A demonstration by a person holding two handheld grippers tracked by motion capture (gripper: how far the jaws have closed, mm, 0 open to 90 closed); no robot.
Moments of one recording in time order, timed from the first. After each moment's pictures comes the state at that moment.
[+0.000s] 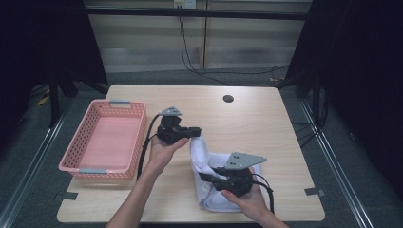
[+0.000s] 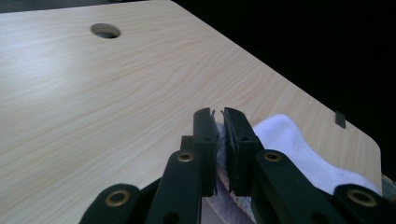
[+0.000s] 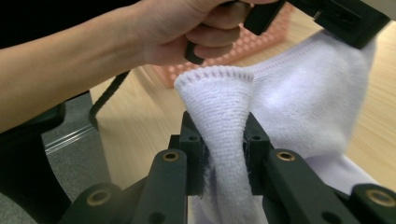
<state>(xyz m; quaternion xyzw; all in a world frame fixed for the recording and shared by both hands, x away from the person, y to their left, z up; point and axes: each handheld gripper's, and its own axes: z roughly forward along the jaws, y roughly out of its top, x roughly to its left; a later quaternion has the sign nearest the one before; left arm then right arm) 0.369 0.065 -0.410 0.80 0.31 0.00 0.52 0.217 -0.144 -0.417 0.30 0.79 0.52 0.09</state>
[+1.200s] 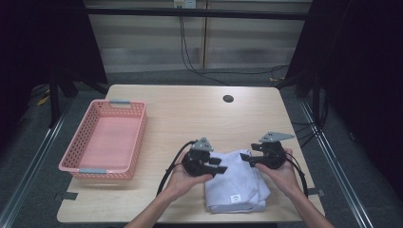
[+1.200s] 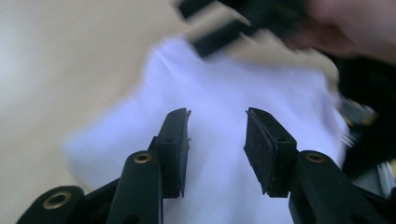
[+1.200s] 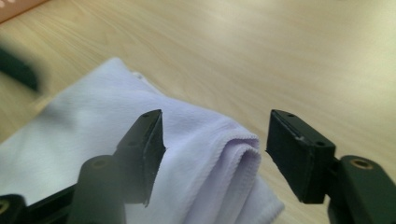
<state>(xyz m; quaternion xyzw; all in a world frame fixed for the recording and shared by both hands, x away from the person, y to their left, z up) 0.283 0.019 -0.456 0.87 0.20 -0.05 0.45 0.301 -0.254 -0.460 0.45 0.79 0.38 0.15</state>
